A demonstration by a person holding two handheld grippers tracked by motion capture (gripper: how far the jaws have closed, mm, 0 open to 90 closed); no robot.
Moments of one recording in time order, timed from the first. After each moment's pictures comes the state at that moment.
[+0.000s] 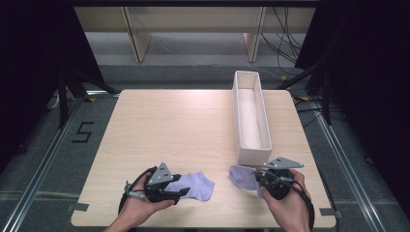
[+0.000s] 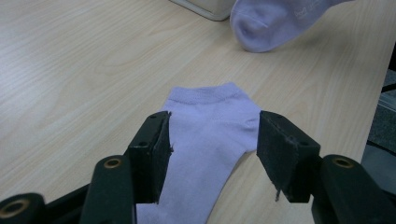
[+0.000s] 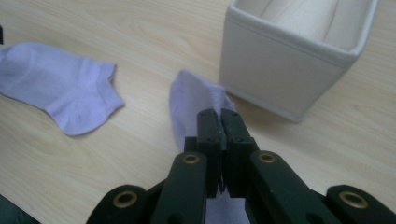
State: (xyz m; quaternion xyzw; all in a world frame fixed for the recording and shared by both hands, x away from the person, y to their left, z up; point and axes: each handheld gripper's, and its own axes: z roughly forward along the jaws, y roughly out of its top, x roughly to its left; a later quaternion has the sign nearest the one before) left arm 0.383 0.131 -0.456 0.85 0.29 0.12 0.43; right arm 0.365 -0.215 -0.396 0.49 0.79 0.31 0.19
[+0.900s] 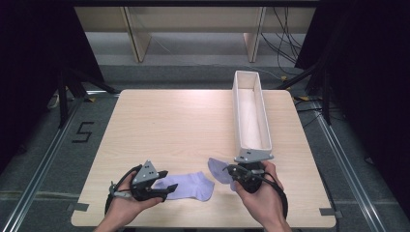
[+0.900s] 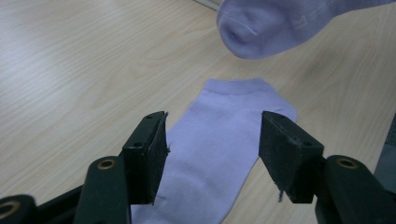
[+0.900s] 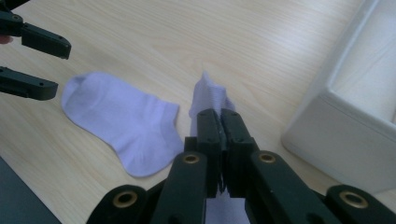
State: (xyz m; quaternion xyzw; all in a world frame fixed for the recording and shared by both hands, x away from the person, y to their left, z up) left arm 0.381 0.165 -0.448 0.83 0.32 0.14 0.44; right arm 0.375 -0.148 -0.378 0.43 0.82 0.35 0.16
